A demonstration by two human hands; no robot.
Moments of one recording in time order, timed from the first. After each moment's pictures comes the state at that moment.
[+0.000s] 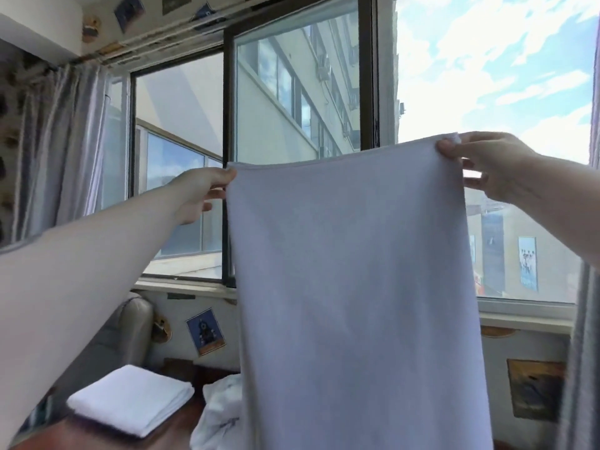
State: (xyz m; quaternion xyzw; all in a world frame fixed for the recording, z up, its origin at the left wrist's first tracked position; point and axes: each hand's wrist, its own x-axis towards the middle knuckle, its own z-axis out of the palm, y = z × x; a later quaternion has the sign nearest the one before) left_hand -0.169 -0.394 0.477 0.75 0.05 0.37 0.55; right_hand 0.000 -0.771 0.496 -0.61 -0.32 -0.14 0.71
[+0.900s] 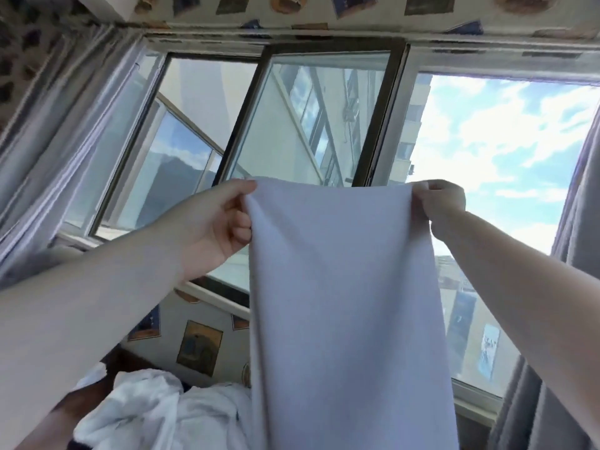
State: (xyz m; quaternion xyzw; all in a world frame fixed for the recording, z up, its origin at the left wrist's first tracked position) left_hand -0.190 -0.571 0.414 0.49 -0.11 0.37 0.78; right_hand 0.056 -0.766 0.547 -0.66 -0.27 -0.30 0.63
